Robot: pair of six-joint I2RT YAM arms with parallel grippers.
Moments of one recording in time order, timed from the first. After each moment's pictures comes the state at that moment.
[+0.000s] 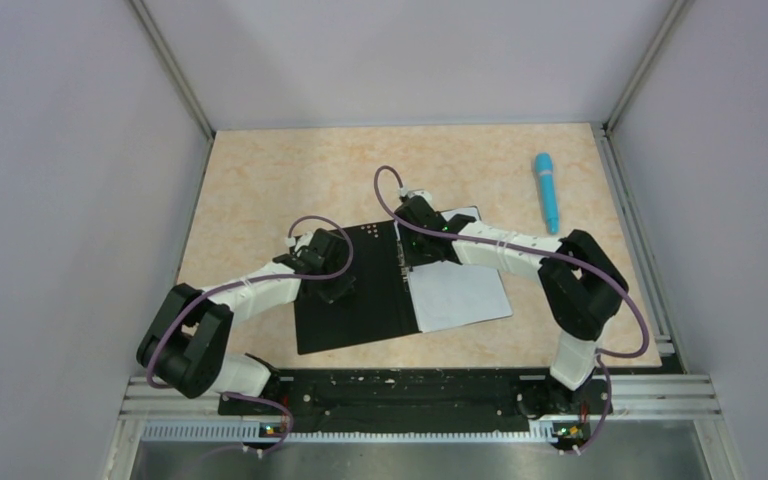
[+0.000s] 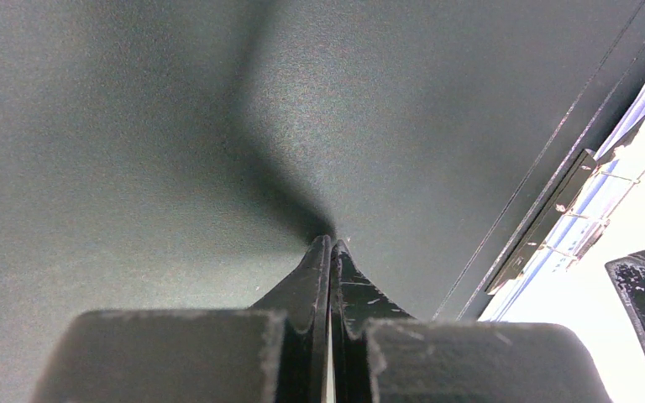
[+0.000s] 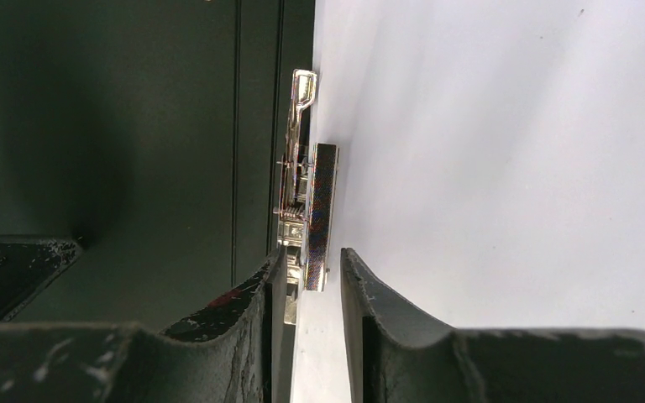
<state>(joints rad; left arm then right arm) -0.52 1.40 0.65 -0.32 -0.08 -1.16 0.81 1.79 1.22 -0.39 0.18 0.52</state>
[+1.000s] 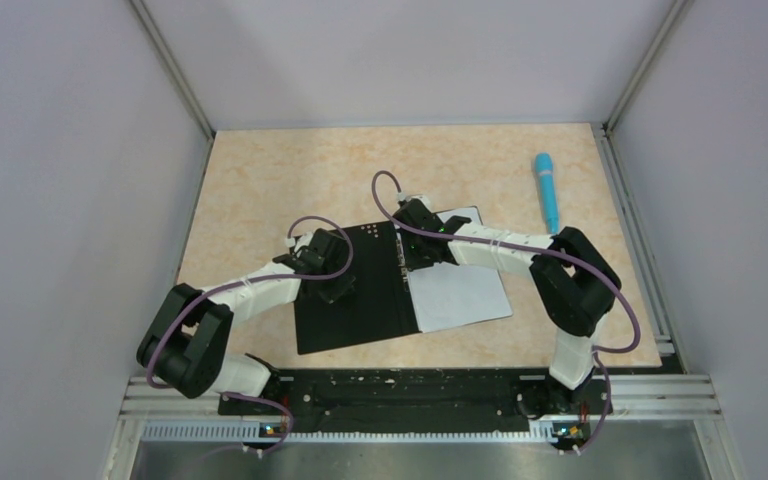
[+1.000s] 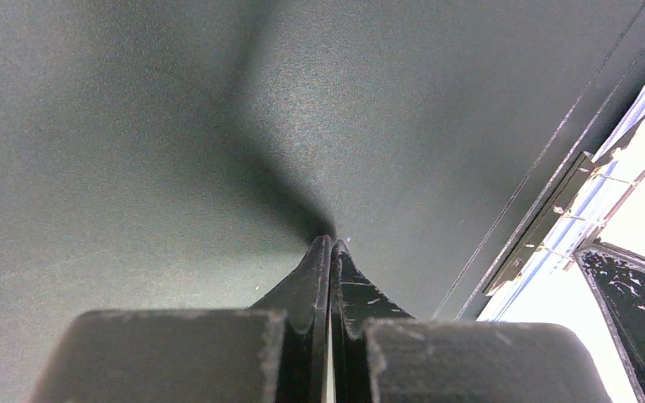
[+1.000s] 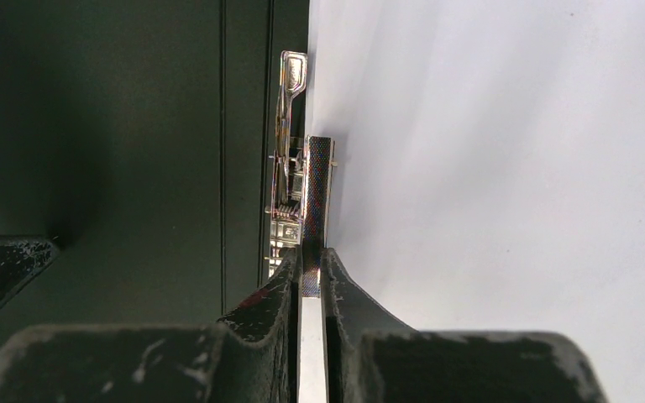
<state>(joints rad) -0.52 1.40 0.65 -0.32 -0.08 -1.17 0.82 1.83 1.22 -0.39 0.16 0.52</state>
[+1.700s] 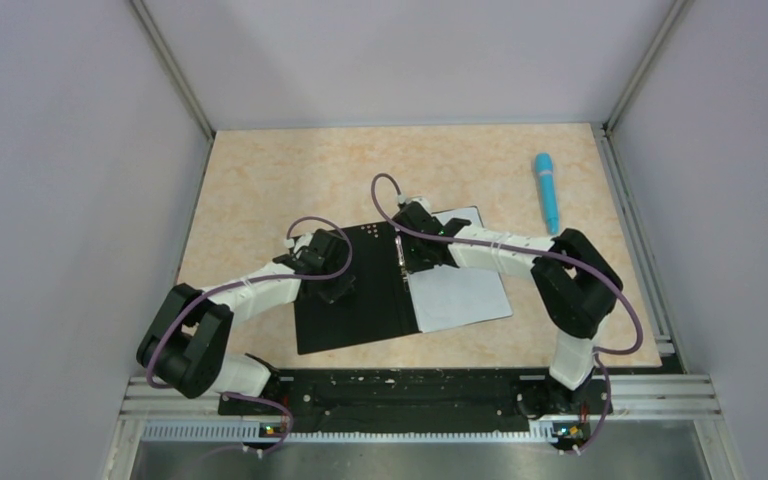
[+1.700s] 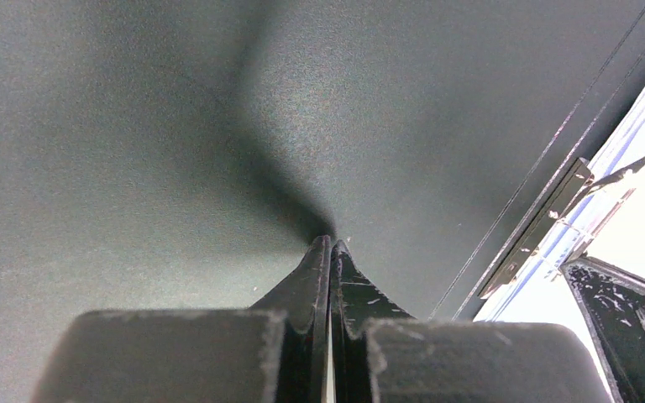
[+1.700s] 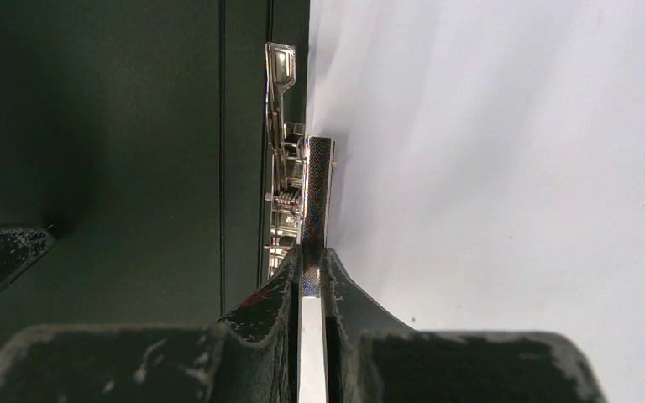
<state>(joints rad) -0.52 1.40 0.65 -0.31 -0.09 -1.19 0.83 1.82 1.20 -0.39 0.18 0.52</state>
